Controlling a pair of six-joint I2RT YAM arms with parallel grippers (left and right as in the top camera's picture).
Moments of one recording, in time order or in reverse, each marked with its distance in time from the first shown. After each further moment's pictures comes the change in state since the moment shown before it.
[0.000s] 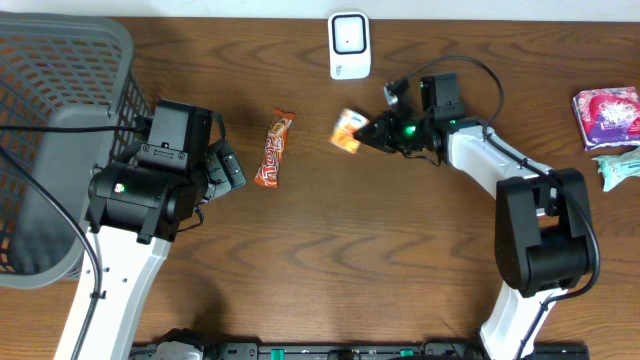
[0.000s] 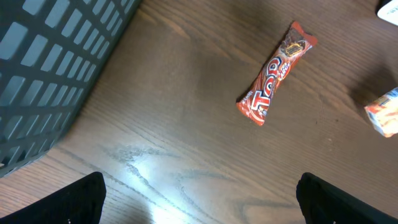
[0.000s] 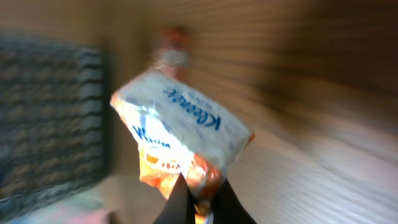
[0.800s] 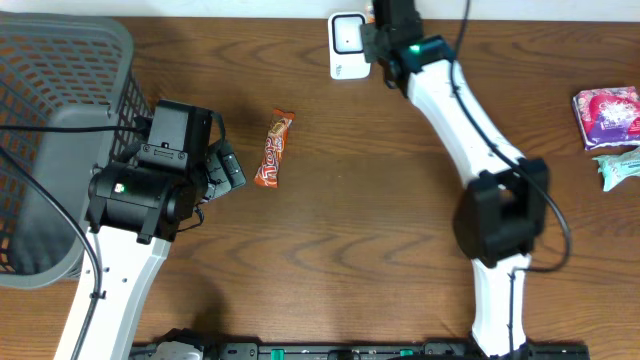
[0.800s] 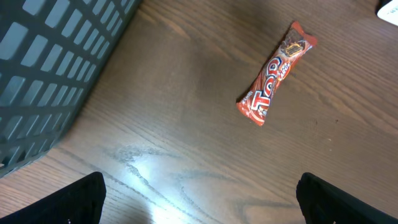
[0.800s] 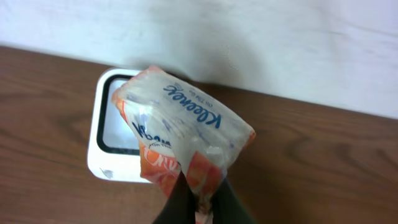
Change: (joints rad) left arm 0.000 0.000 0.000 0.000 0.000 0.000; right arm 0.157 0.233 0.811 -0.315 1.071 -0.484
